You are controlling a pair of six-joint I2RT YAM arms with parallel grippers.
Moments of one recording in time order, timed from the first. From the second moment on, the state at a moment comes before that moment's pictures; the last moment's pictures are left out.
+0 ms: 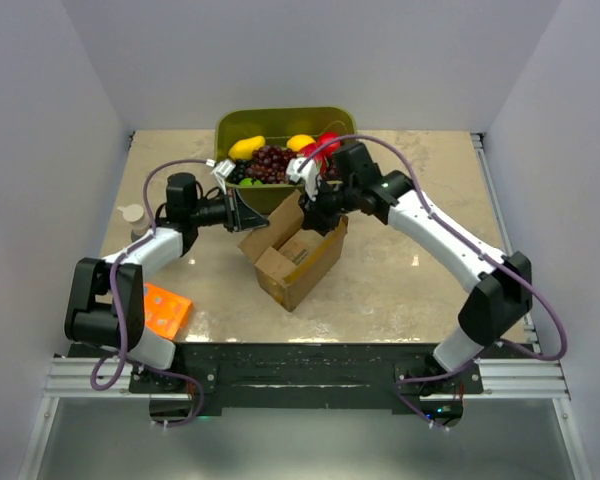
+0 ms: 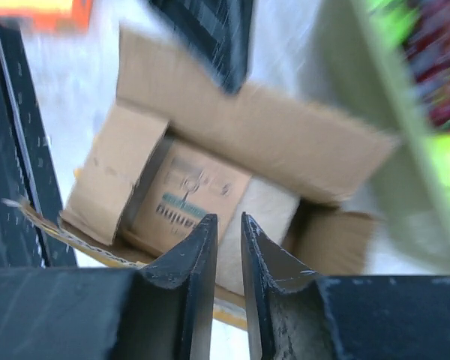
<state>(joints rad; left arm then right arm) -0.14 1.52 0.82 0.31 1.03 -0.51 0.61 1.59 1.53 -0.67 -0.51 -0.41</state>
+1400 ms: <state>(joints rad) -0.14 1.52 0.85 0.22 1.06 -0.41 0.55 1.91 1.64 -0.91 -0.64 -0.61</state>
